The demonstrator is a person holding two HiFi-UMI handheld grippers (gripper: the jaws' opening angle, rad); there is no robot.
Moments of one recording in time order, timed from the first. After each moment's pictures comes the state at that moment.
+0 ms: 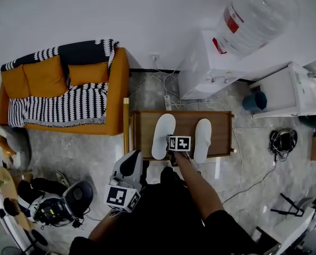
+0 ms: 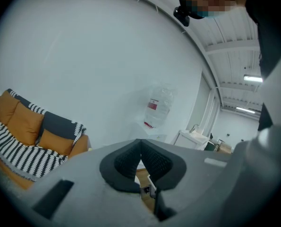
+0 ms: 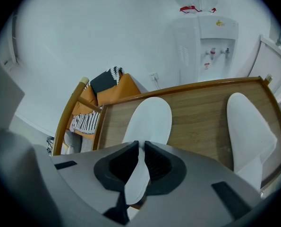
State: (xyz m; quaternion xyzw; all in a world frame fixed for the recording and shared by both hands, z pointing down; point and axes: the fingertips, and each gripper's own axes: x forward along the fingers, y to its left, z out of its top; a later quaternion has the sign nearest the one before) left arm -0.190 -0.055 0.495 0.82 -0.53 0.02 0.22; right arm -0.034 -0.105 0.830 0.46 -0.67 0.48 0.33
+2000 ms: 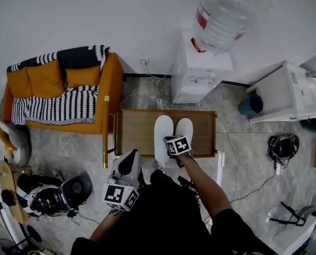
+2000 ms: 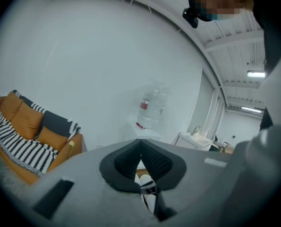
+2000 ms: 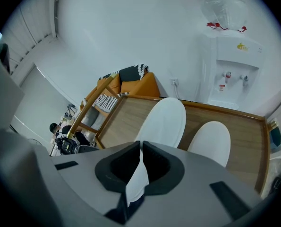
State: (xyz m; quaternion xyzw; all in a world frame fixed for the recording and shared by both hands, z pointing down) left arm -0.054 -0.024 0.469 0.80 -0.56 0.01 0.22; right arm 0.065 -0.078 0.772 0.30 -0.79 0.38 0.38
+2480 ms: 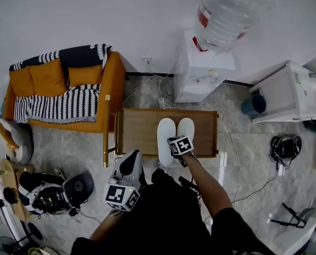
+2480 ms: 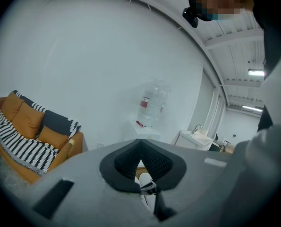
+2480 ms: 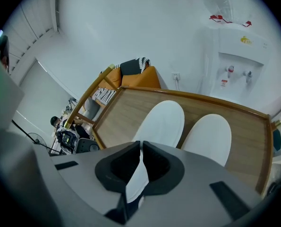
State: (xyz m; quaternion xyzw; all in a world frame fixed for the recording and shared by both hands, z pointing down) left arm -0.046 -0.026 0.472 0.80 -0.56 0.02 0.22; right arm 0.080 -0.074 0.798 0.28 -0.79 0.37 0.41
